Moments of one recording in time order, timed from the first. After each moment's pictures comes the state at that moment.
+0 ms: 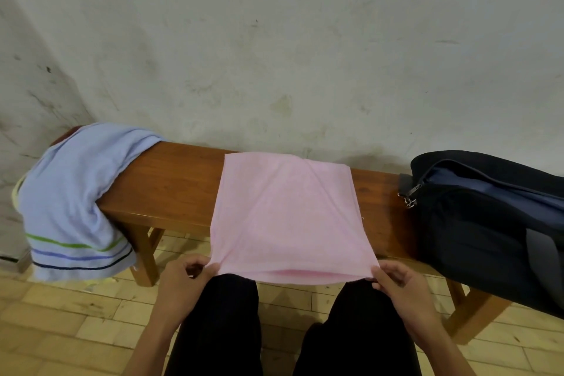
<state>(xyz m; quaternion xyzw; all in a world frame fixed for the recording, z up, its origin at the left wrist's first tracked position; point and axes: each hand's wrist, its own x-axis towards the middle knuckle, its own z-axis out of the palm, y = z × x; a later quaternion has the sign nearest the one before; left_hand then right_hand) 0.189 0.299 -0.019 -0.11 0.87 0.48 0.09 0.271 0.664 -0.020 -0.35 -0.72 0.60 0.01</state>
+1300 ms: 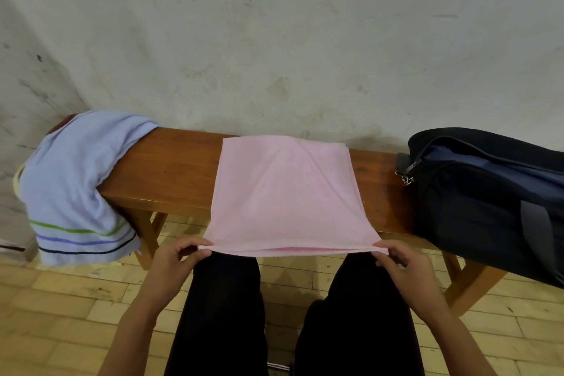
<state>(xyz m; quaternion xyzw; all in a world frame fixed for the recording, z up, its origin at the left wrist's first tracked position) 0.188 0.262 -0.035 0.04 0.86 0.51 0.06 0.291 0.677 -0.020 -0.19 -0.86 0.48 0.01</state>
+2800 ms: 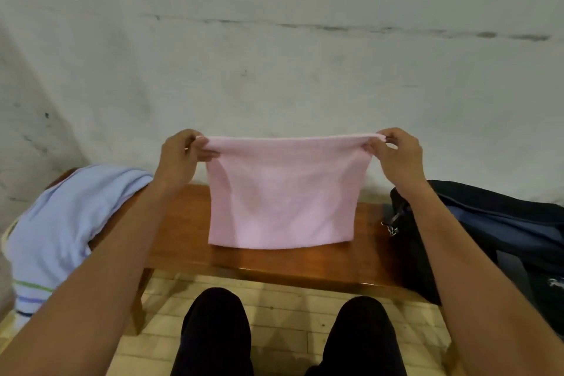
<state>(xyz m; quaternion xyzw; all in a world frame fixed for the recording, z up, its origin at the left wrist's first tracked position) -0.005 0.329 0.146 0.14 0.78 0.60 -0.13 0.094 0.714 0.163 -0.12 -0.83 0.46 0.30</state>
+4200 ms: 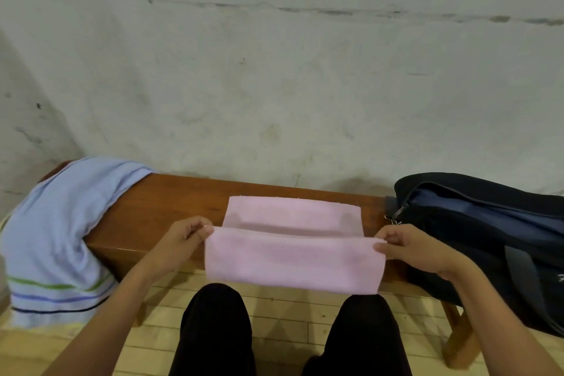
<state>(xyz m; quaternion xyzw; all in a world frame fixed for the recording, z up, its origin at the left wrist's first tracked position) 0.079 0.294 0.031 0.15 0.83 0.52 0.13 0.194 0.741 0.069 -0.06 -0.89 0.41 -0.18</state>
